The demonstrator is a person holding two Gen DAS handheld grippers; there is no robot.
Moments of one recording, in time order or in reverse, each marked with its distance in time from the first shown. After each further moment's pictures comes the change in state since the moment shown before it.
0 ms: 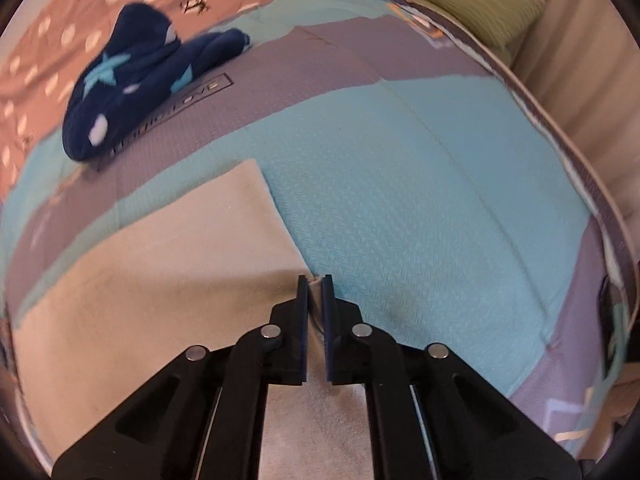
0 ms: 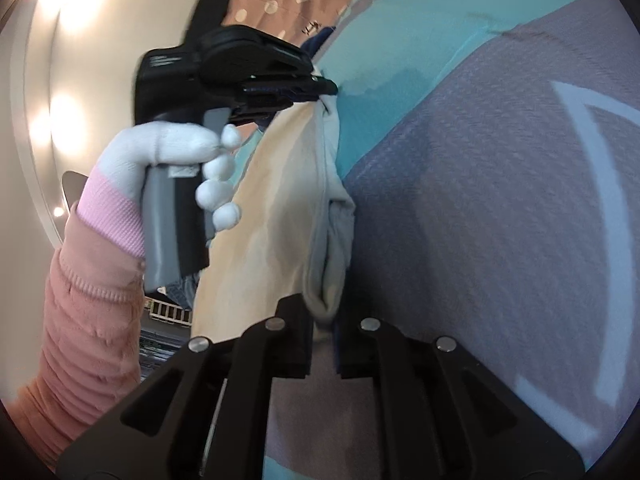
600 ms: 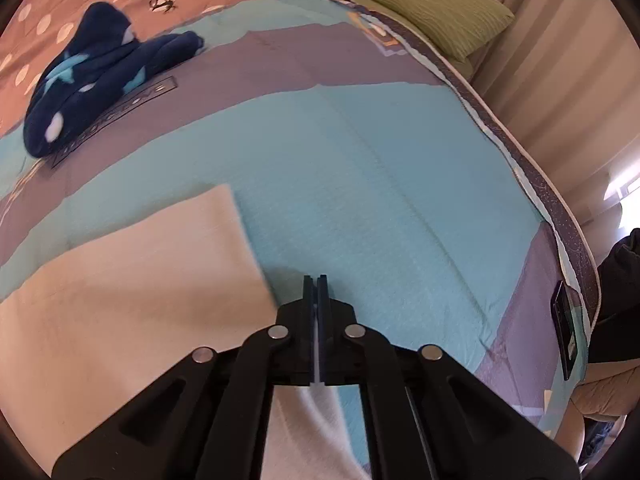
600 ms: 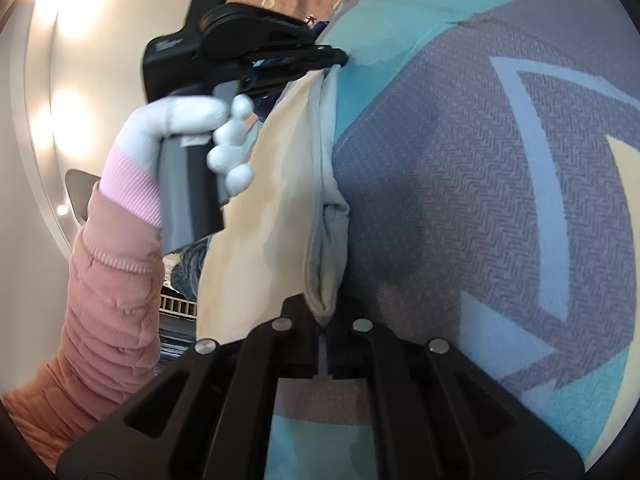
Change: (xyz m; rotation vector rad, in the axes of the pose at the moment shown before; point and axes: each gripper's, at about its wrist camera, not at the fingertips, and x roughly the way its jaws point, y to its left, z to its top) left arm -0.002 -0.028 0.000 -0.004 -0.034 -0.176; right arm -0.033 -0.005 -0.025 -0.018 0.019 -0.011
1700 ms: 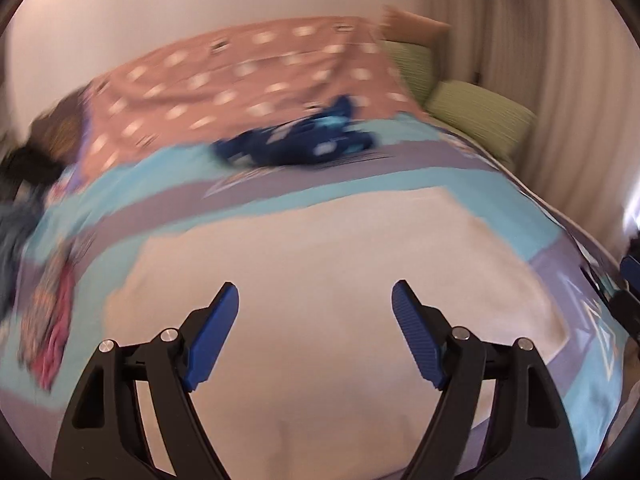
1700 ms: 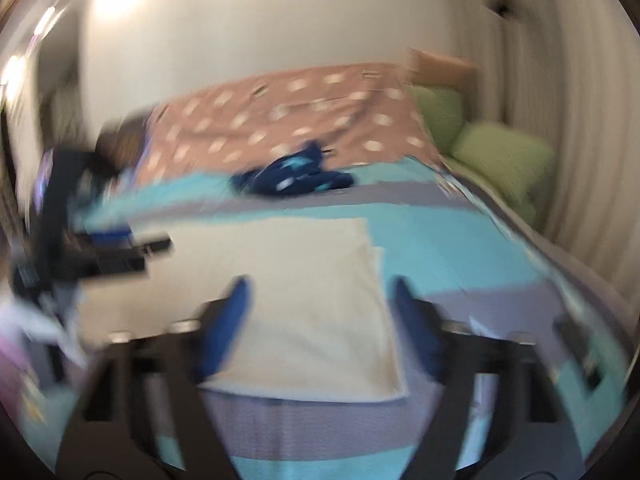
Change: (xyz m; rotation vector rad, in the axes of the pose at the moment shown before) left arm -0.201 0.182 -0.235 -0.133 -0.483 0.242; right arm 0.008 0.206 -0.074 -0.816 -0.407 -0.577
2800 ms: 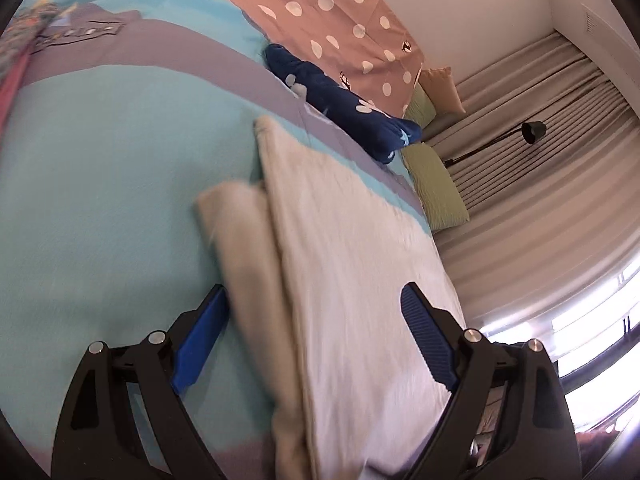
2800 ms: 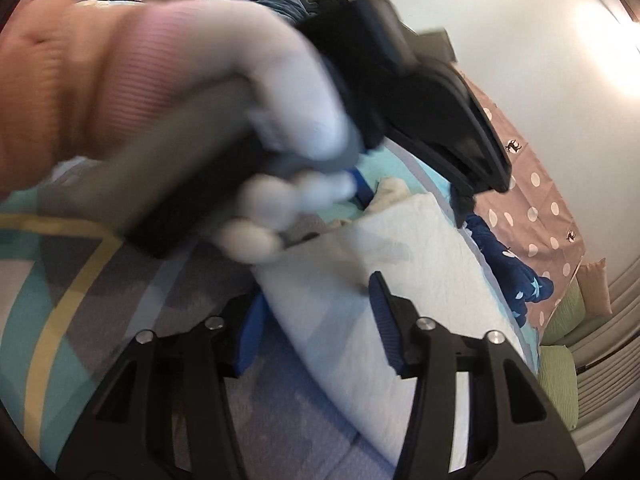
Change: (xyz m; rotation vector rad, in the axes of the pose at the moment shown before) left arm 0.089 0.230 -0.051 -0.570 0.163 -0.577; right arm 0.103 0.351 -0.071 -0.917 0.067 0.238
